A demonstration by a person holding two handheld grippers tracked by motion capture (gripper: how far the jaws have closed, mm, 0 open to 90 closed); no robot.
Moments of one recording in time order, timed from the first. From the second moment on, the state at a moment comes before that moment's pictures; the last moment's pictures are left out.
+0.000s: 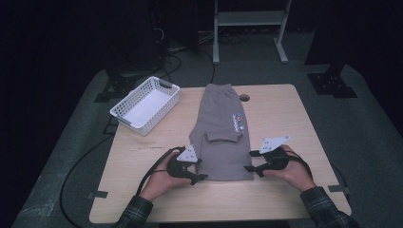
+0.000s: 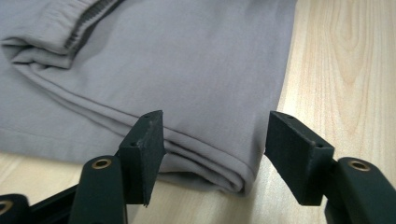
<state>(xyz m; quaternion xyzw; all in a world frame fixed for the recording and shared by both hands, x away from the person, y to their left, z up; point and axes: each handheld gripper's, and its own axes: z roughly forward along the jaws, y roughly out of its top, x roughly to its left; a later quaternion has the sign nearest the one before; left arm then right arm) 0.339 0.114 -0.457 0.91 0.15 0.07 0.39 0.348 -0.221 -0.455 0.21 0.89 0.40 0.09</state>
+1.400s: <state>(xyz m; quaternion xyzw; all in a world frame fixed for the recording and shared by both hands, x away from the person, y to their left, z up) 0.336 0.101 -0.471 0.92 0.14 0.08 0.36 0.332 -0.208 -0.476 0.16 0.91 0.37 0.09</state>
